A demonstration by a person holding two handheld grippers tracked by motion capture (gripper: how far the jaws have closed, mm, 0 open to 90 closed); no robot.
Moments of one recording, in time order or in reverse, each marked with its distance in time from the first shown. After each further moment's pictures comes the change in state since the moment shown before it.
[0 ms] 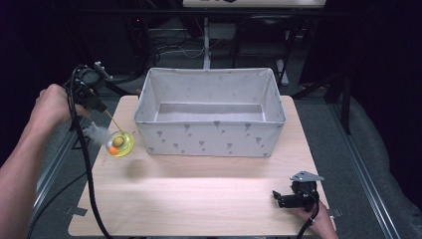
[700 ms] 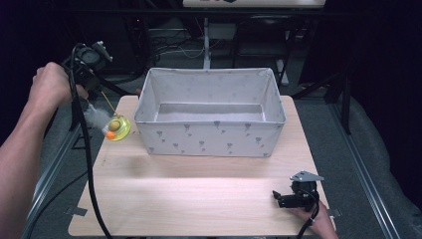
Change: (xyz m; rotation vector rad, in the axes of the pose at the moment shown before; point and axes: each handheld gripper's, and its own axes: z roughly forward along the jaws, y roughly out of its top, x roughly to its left) left arm 0.017 0.030 -0.024 0.009 0.109 -0.006; right arm 0.000 0.000 0.000 0.000 0.001 -0.001
